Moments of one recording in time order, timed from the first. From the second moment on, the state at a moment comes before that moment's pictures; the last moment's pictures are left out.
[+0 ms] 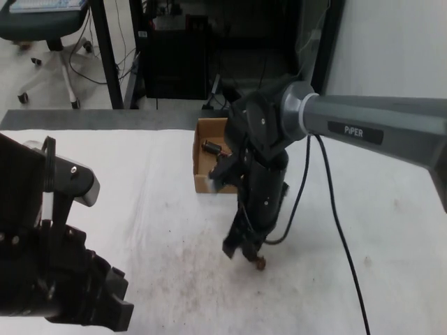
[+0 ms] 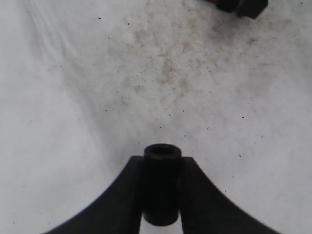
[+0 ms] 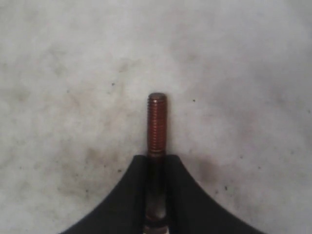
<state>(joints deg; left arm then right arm) -24.2 48.7 -37.0 49.8 10.0 0.0 35.1 121.4 -91.4 63.8 -4.1 -15.9</state>
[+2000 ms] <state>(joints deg) -24.2 48.7 -37.0 48.1 10.0 0.0 35.9 116.2 -86.4 57.5 -12.3 77.2</state>
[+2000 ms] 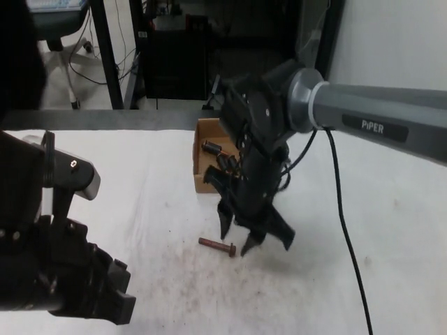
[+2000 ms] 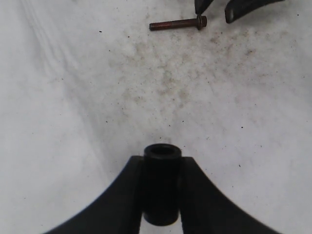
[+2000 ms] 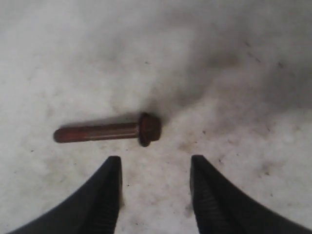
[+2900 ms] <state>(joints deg) -24.2 48.7 -37.0 50.5 10.3 2.1 40.0 116.2 -84.7 41.5 -2.2 119.1</state>
